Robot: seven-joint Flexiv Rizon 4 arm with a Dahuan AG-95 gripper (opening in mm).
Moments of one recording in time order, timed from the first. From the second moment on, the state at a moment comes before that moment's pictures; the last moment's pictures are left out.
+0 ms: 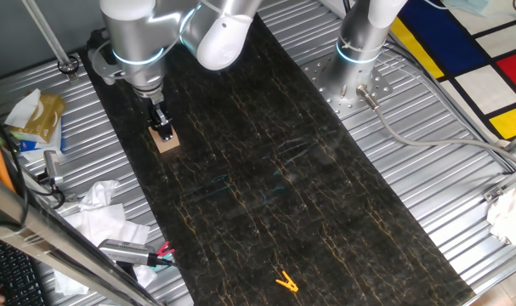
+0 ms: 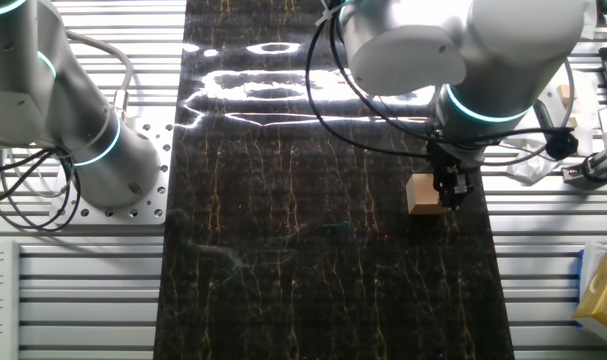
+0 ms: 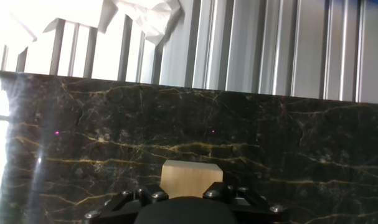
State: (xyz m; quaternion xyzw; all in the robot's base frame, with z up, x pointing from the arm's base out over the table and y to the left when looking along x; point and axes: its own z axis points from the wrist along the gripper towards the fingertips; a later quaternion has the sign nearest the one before) arm 0.597 -0.054 0.070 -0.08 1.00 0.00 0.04
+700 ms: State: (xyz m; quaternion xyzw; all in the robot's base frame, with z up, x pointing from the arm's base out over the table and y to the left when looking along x) arm 0.605 -0.053 0.072 -0.11 0.99 0.00 0.04
